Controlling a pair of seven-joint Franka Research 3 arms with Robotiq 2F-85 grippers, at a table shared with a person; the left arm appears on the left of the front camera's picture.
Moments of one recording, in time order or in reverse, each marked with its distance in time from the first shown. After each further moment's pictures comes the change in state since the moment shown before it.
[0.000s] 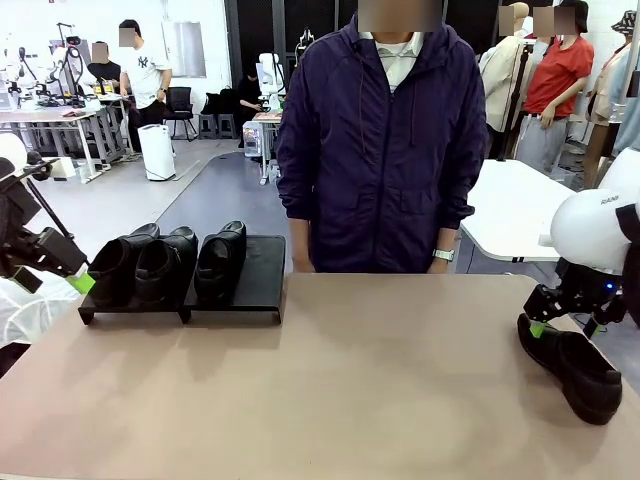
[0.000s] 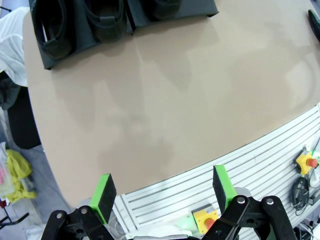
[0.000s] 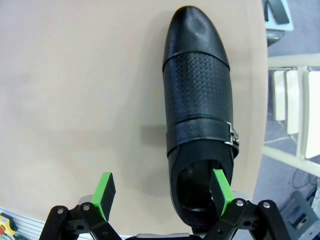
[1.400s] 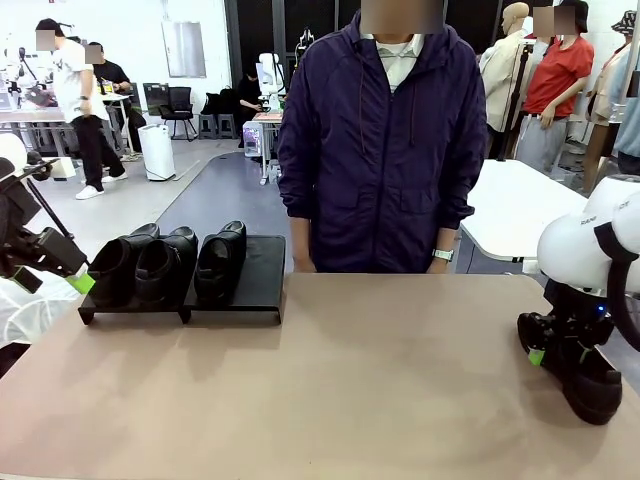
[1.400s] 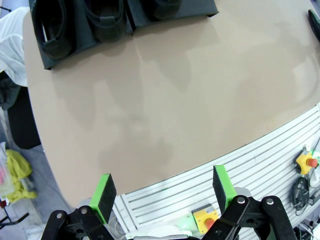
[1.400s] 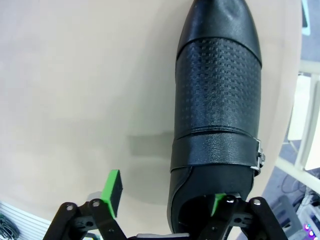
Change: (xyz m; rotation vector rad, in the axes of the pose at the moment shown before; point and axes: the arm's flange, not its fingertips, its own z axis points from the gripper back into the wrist) left arm 0.000 0.000 0.000 0.000 0.000 0.000; right arm -0.001 -0.001 -0.047 0.010 0.096 0.125
